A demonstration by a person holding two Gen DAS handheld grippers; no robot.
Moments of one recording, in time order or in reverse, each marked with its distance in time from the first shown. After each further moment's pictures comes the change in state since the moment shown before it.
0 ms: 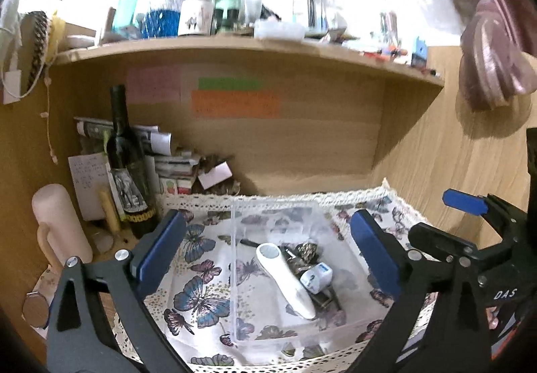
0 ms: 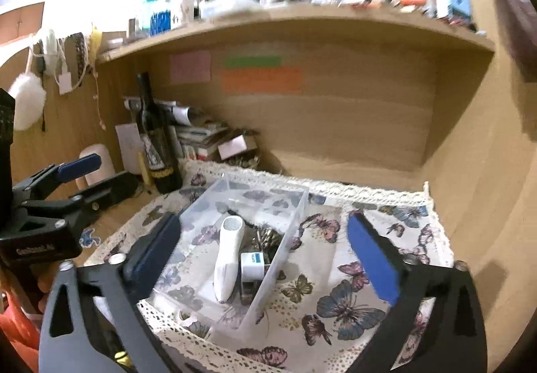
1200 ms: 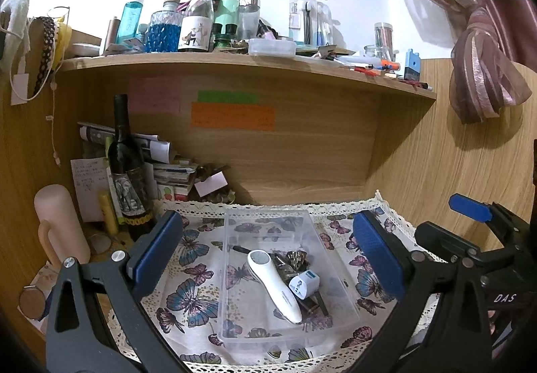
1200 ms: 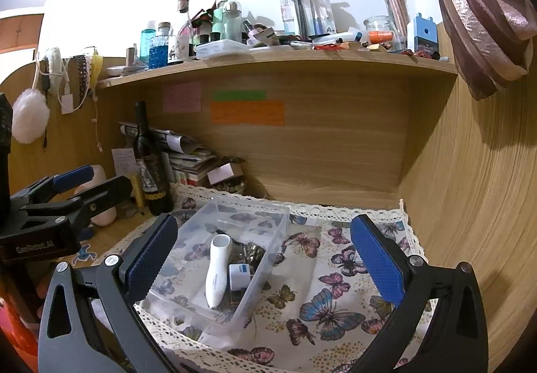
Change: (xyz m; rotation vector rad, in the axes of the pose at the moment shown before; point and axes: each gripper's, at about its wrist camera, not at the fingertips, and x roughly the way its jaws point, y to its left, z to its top) left arm -0.015 -0.010 -0.002 -0.015 -0.040 0.000; right arm -0.028 0.002 -0.005 0.012 -0.088 -0.057
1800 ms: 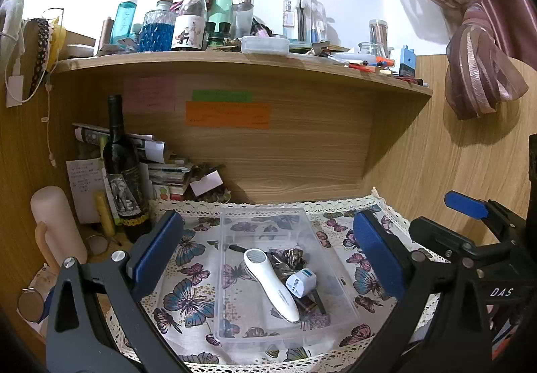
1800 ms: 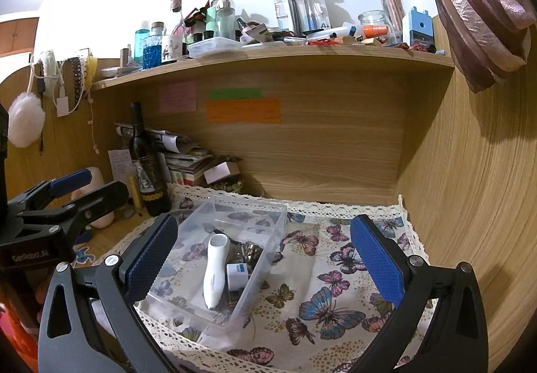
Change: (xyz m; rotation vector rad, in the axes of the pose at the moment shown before) left arm 0.001 -0.004 -0.001 0.011 0.004 -0.014; right arm 0.001 -0.003 -0.001 0.015 0.006 -0.004
